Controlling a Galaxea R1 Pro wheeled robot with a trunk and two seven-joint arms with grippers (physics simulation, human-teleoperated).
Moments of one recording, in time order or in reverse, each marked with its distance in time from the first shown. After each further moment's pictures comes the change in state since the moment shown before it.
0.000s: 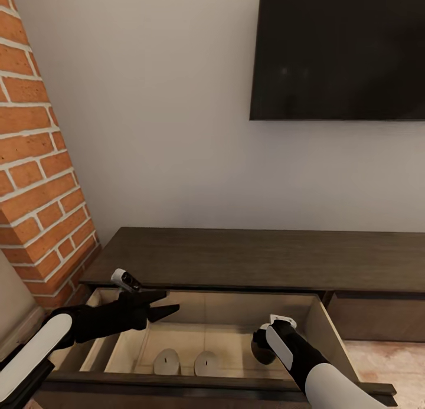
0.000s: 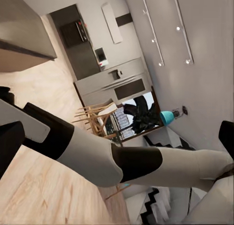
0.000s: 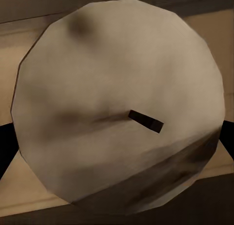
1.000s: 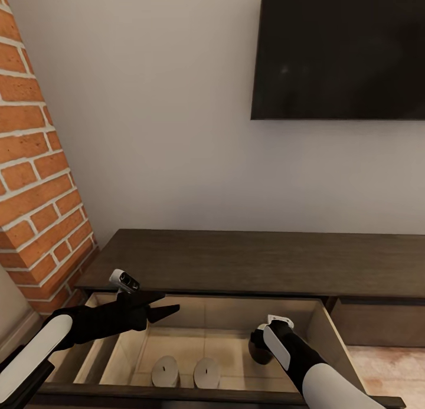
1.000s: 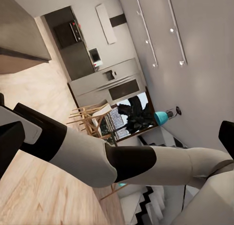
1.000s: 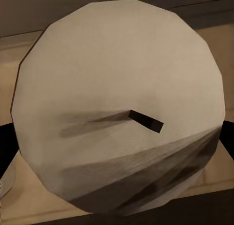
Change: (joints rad) left arm 0.003 0.001 -0.004 0.004 -0.005 -0.001 -0.039; right arm 0.000 0.015 0.000 0.003 0.001 -0.001 0.000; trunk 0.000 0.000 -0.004
